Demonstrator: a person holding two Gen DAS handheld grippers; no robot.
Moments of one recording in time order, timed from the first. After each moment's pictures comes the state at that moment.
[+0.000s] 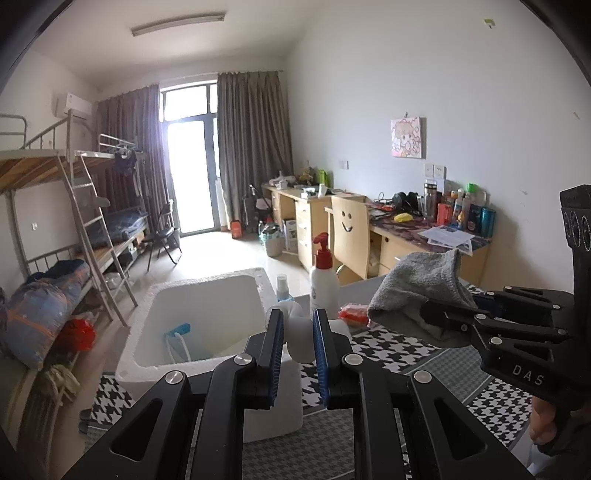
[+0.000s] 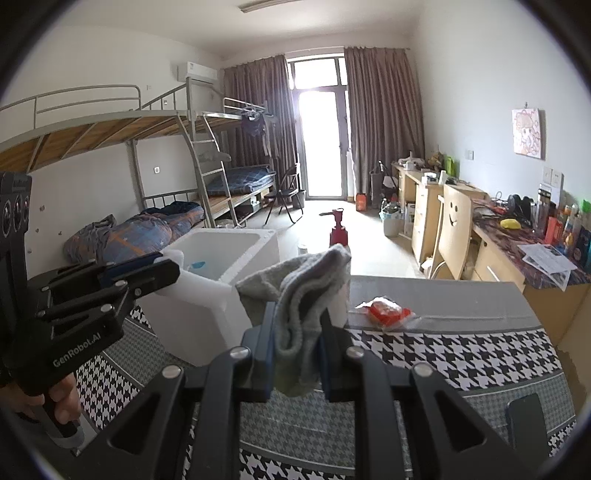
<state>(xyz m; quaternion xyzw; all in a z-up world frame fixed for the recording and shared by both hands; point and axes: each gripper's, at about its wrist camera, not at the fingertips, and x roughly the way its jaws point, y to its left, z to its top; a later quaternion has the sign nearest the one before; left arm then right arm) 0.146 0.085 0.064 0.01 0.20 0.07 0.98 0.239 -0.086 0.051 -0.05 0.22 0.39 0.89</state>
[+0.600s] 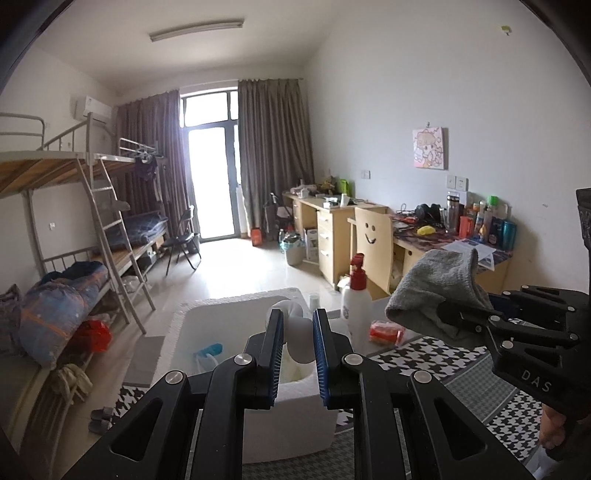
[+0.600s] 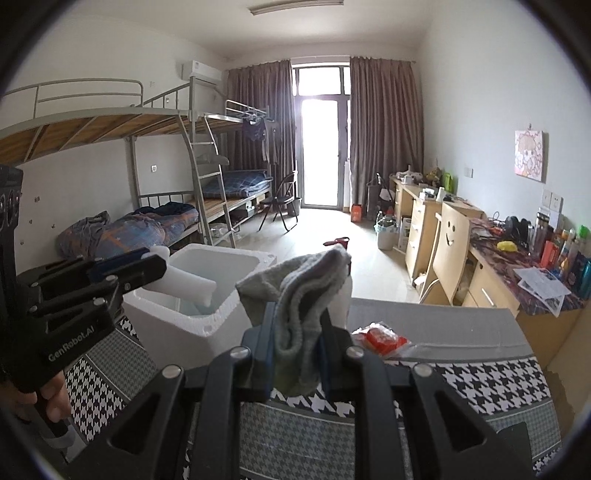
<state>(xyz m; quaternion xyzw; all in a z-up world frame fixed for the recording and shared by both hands) 0.158 0.109 0.076 0.01 0.18 0.11 0.98 0.245 -0.065 0.066 -0.08 0.20 0.37 0.90</state>
